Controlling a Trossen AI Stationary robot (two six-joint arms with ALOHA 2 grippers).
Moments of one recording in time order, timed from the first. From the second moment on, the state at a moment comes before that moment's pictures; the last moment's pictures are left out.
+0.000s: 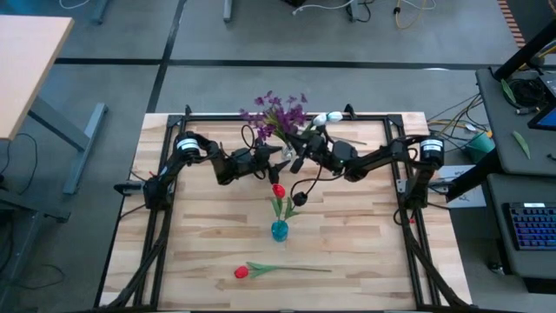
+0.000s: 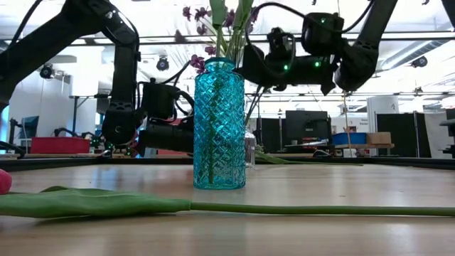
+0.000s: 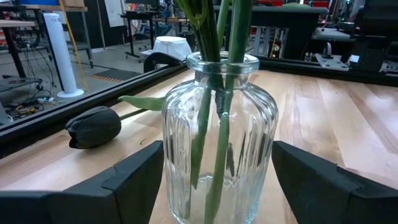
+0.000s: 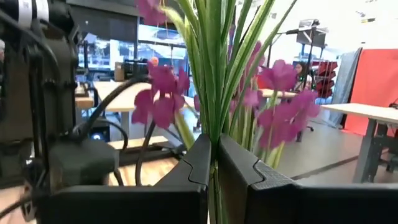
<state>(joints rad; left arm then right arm) 0.35 2.27 0.71 1.50 -0.04 -0.04 -0.25 1.83 0.71 1.32 0.27 -0.14</state>
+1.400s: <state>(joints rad) 0.35 2.27 0.71 1.46 -0.09 -0.04 -0.19 1.47 0.71 0.38 0.33 0.23</state>
